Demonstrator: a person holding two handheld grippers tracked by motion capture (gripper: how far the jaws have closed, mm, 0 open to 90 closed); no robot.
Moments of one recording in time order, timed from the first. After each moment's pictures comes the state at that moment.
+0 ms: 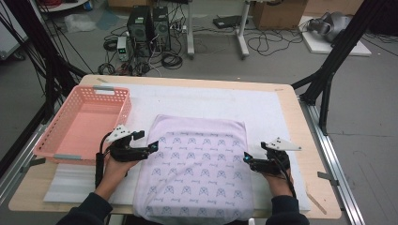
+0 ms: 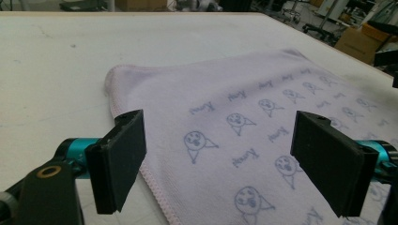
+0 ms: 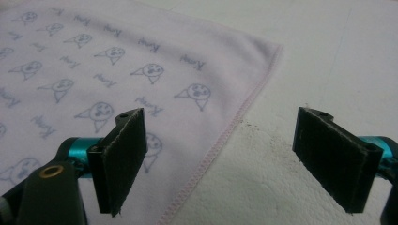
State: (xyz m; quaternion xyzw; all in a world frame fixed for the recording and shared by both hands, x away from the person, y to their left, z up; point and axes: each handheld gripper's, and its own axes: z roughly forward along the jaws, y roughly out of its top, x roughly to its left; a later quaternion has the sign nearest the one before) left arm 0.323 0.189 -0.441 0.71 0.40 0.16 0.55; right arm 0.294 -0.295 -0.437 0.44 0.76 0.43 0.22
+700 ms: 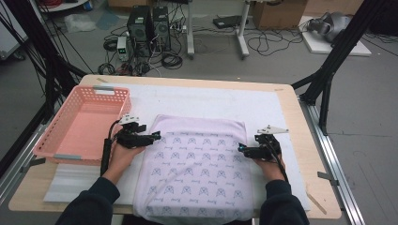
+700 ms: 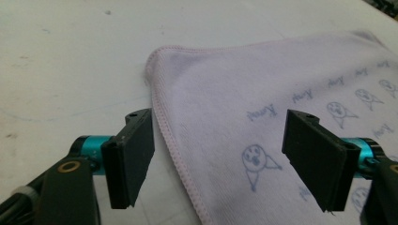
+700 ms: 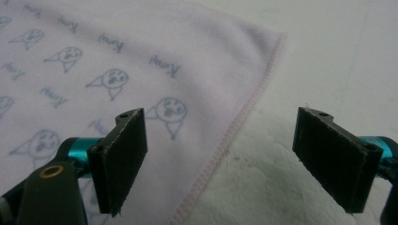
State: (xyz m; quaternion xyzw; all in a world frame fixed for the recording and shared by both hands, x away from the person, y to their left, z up) left arm 0.379 0.176 -0.442 0.73 0.48 0.14 0.46; right arm 0.351 -0.283 -0.446 0.47 0.77 0.38 0.18
